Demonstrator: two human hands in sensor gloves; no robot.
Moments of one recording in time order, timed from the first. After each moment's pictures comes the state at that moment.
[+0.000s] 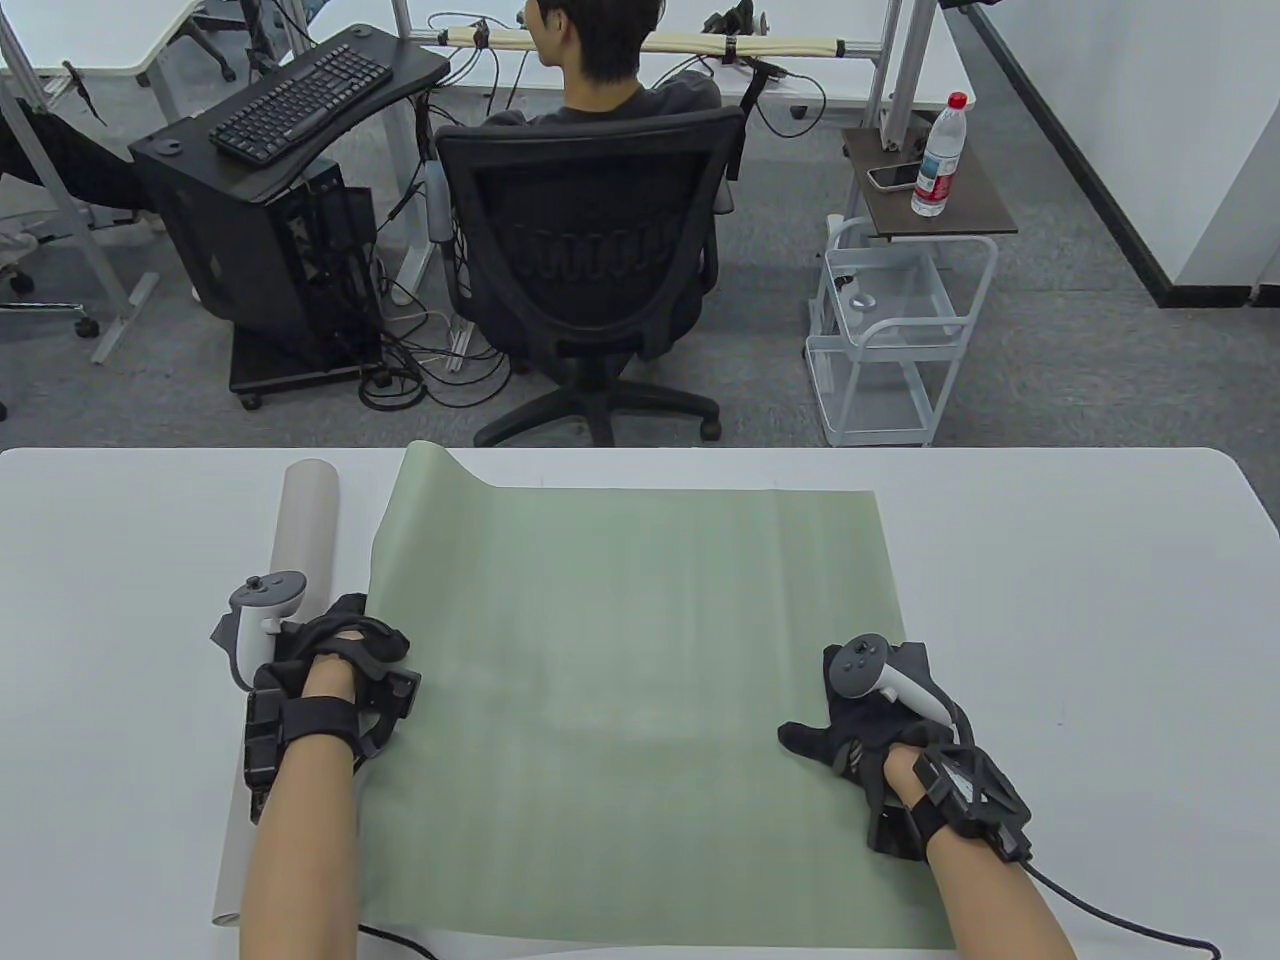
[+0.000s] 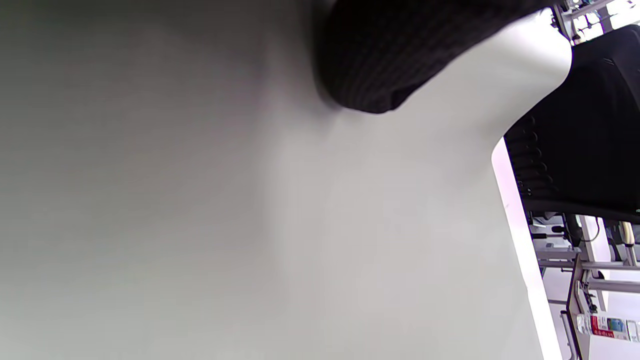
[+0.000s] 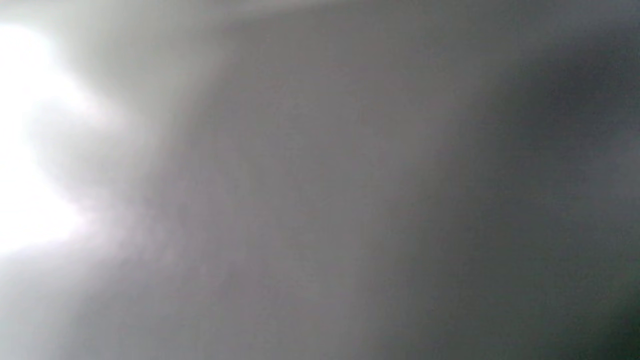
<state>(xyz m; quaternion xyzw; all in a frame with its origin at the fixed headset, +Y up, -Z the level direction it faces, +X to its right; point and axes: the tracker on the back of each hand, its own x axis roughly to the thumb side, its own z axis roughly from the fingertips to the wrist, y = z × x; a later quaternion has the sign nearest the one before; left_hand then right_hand) -0.347 -0.767 -0.453 -0.24 0.28 0.51 0.77 0.222 -0.822 -0.411 -0.04 0.35 0.93 0.14</state>
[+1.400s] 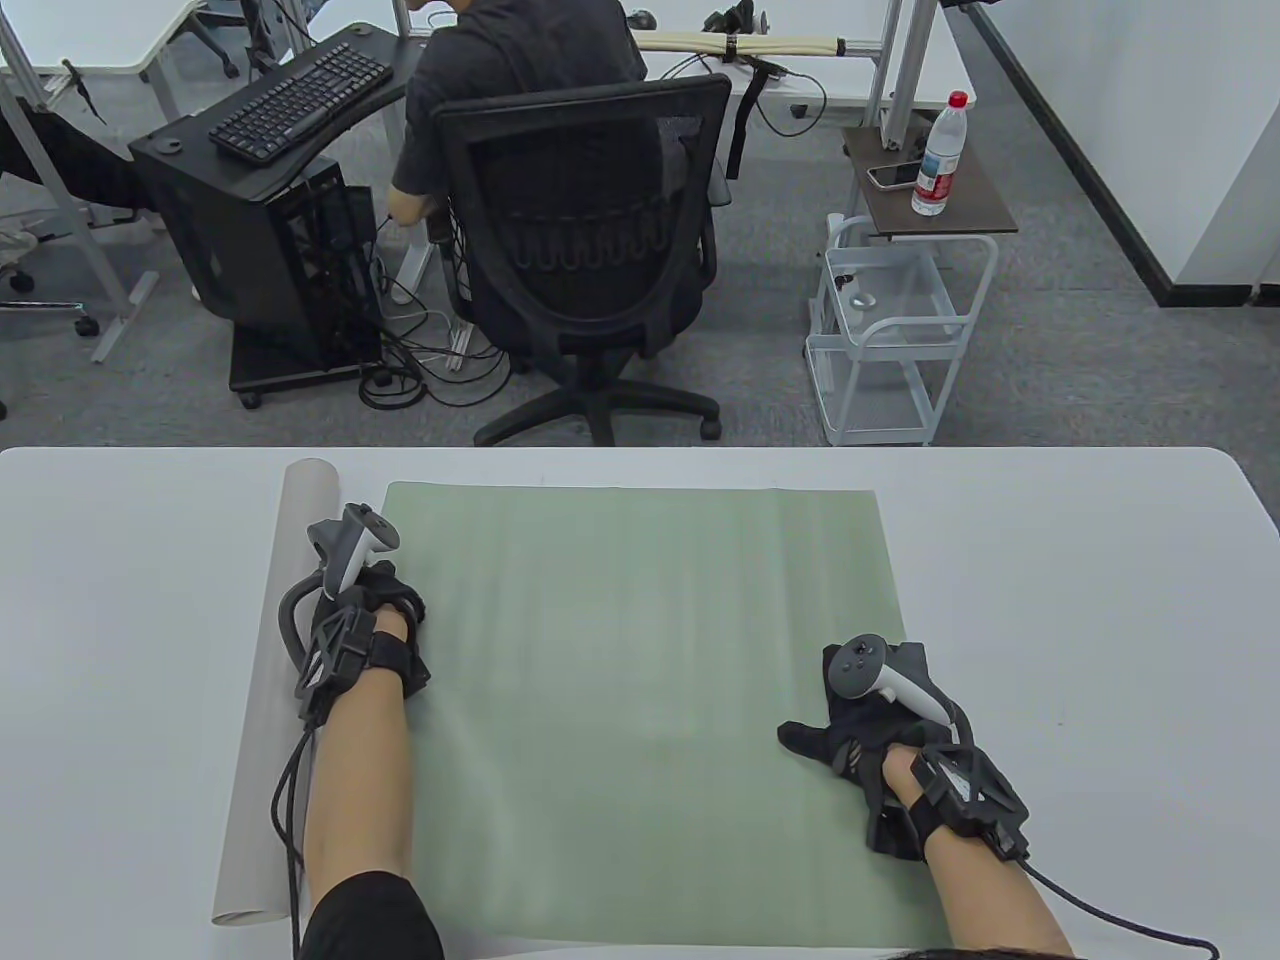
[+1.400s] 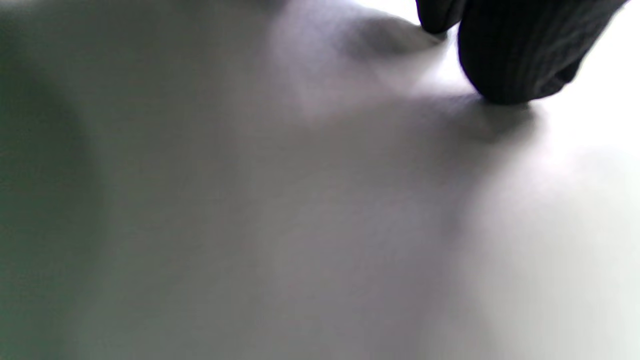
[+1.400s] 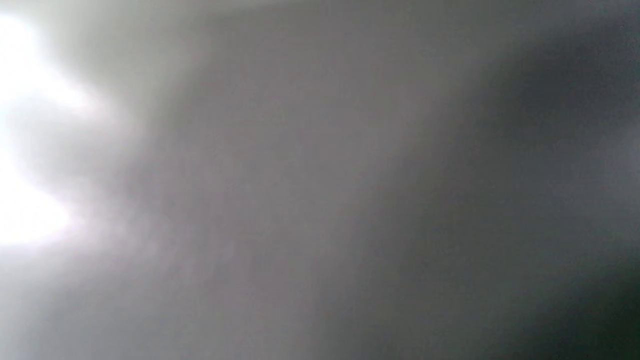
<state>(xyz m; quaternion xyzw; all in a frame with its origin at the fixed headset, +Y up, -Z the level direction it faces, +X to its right) -0.320 -0.775 -0.528 -0.23 0.31 0.10 0.92 0.221 -0.822 -0.411 -0.04 0.34 0.93 0.13</state>
